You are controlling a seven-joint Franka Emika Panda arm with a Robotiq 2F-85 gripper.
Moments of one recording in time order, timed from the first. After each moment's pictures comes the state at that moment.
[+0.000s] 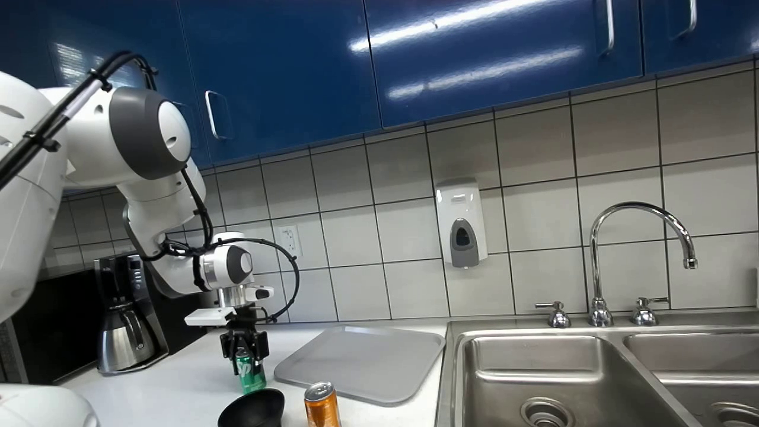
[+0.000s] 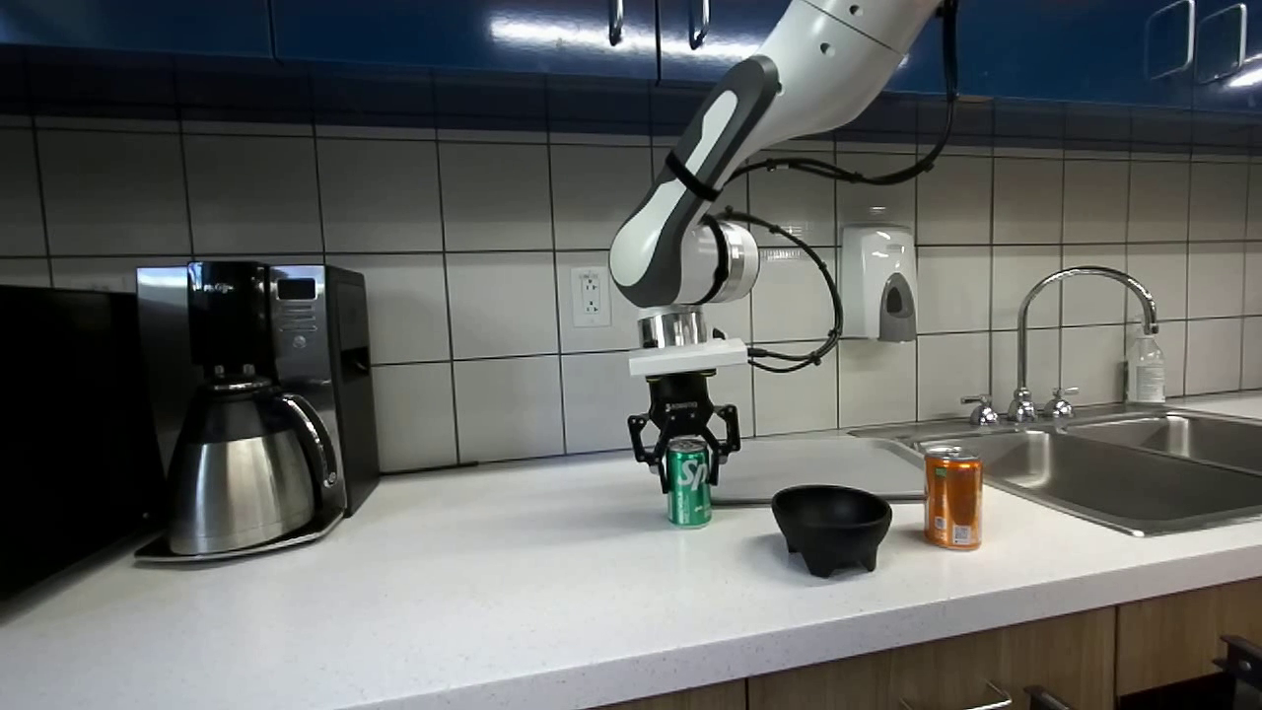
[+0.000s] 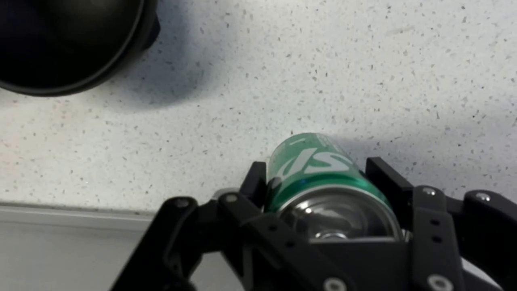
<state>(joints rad) 0.30 0.52 0.08 -1.86 -0.05 2.25 0.56</state>
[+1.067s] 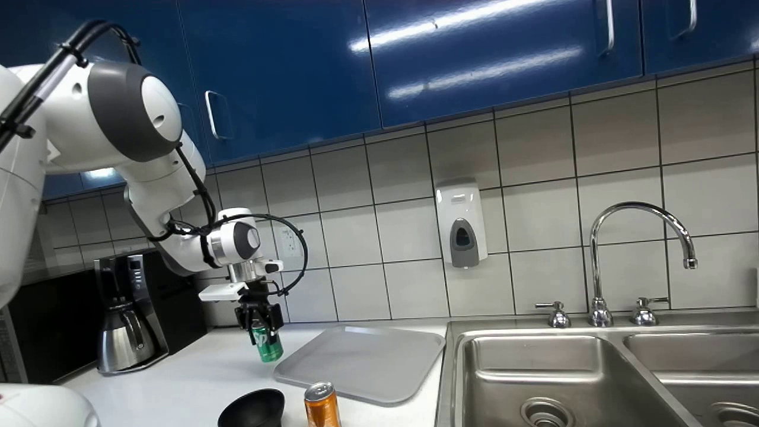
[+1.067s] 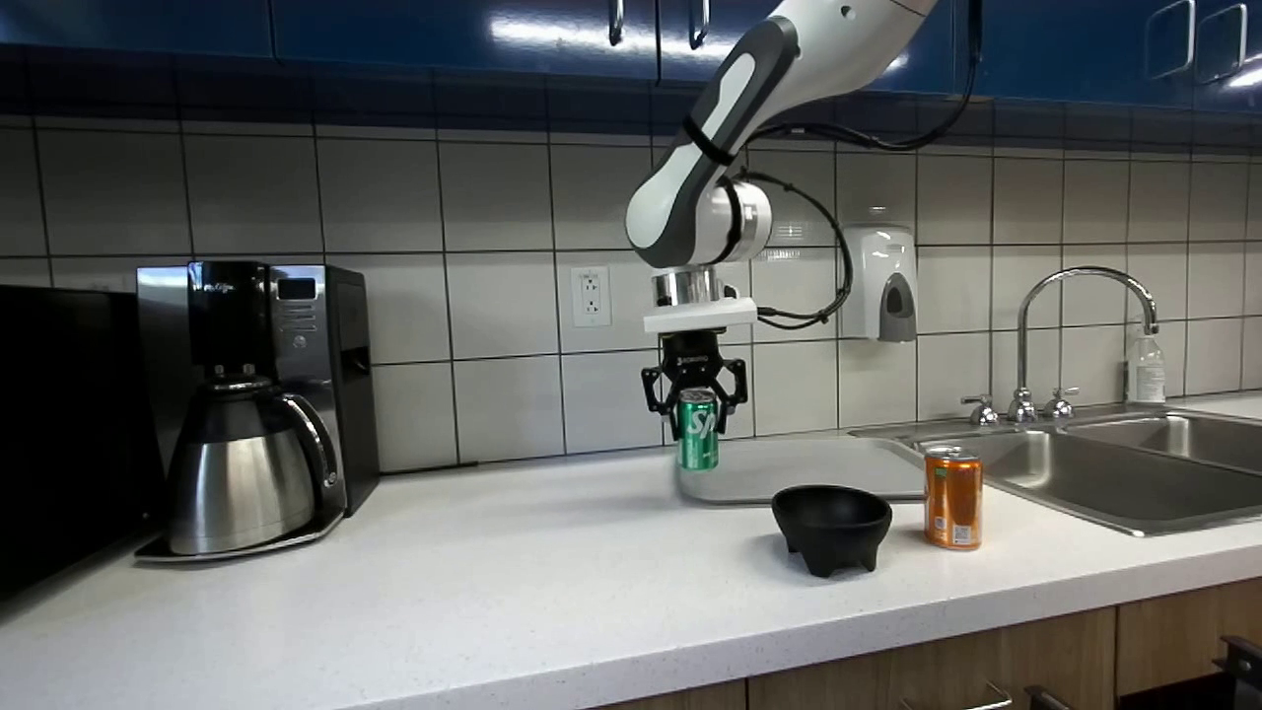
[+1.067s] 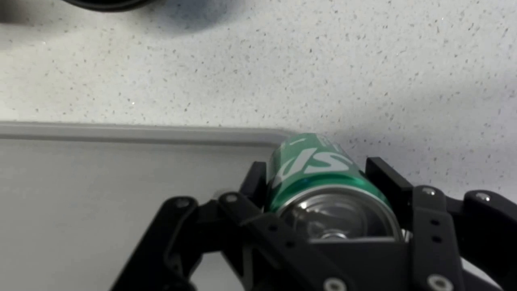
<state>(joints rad) 0.30 0.45 0.01 -1.83 -0.08 2.25 0.56</state>
